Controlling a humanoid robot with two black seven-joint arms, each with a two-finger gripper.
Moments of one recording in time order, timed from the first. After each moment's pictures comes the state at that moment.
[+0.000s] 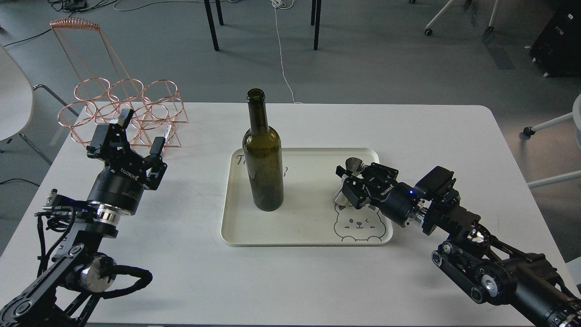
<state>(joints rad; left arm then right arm) -0.05 0.29 -1.23 -1.36 0.72 -0.13 -0.49 0.42 -0.24 0.79 0.94 -2.18 -0.29 0.49</state>
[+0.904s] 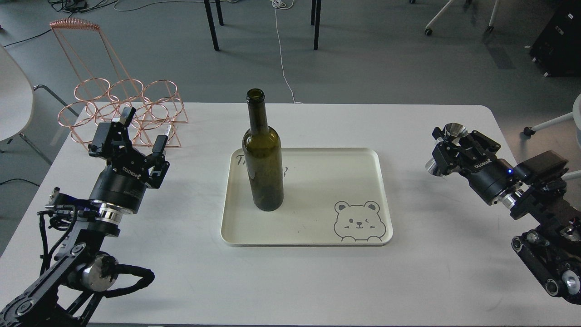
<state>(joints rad) -0.05 0.29 -1.23 -1.37 0.72 -0.13 -0.49 0.31 -0.46 1.09 0.91 -2.18 -0.37 0.49</state>
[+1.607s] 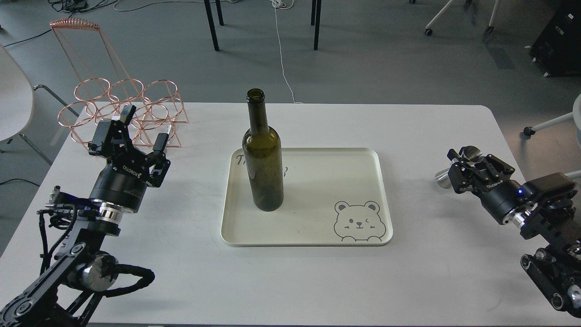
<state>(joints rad) -0.05 0.29 -1.23 -1.38 0.72 -0.13 -0.49 0.27 -0.45 1.09 0.82 -2.18 -0.38 0.49</state>
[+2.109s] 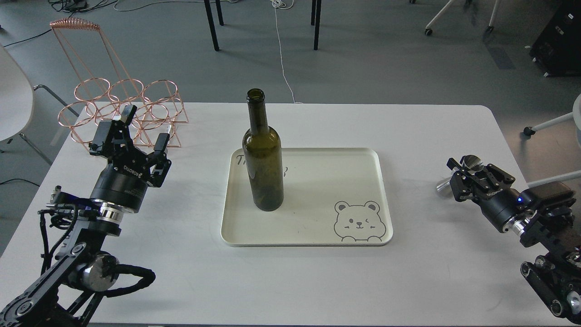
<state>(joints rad) -0.05 0.28 -1.23 -1.39 0.72 -0.13 -0.49 0.25 -0.44 1.09 0.80 -2.18 -0.38 0.49</state>
